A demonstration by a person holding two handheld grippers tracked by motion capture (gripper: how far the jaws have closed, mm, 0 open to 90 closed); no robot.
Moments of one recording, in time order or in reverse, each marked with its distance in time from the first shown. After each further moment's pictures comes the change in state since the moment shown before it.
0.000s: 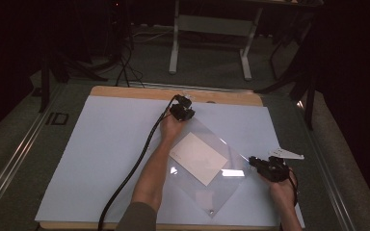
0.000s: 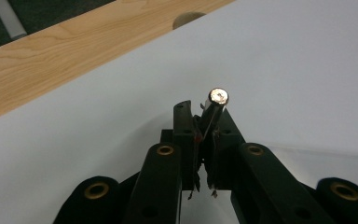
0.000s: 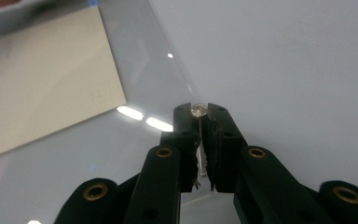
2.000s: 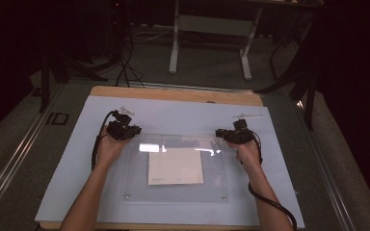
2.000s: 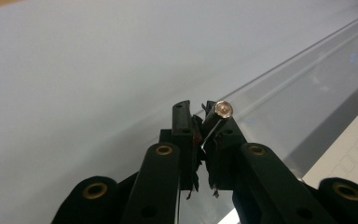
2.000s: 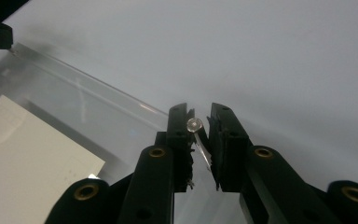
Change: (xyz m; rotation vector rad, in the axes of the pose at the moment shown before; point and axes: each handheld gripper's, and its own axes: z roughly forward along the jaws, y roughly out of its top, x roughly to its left) left arm 0.069 -0.122 -0.169 0.071 0.062 -0.107; right arm 0.033 0.099 0.113 0.086 0.177 0.020
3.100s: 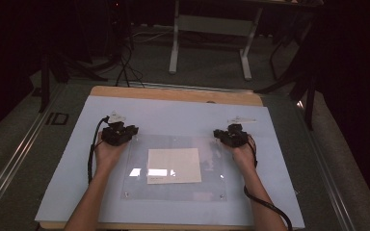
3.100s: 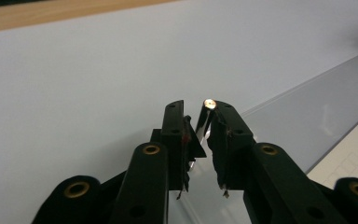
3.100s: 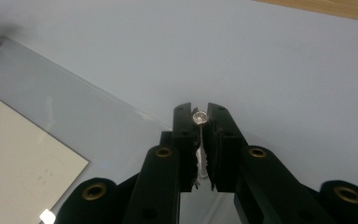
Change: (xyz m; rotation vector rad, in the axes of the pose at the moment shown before) left arm 0.004 -0.030 -0.002 -0.231 0.011 -0.036; right arm 0.006 -0.012 0.014 -0.052 -0.083 -0.111
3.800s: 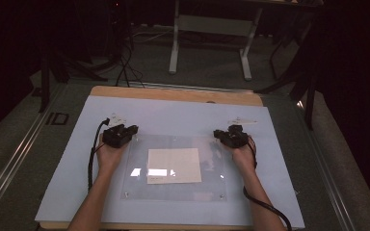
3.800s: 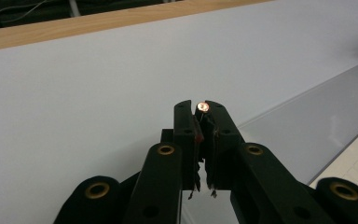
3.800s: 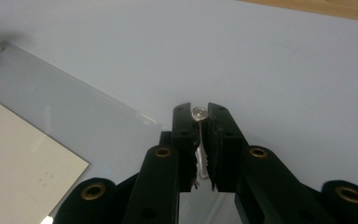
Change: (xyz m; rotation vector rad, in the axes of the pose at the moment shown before) left arm -0.004 -0.006 0.003 -0.056 0.026 0.013; right arm 0.000 -0.004 0.000 -0.023 -0.004 0.012
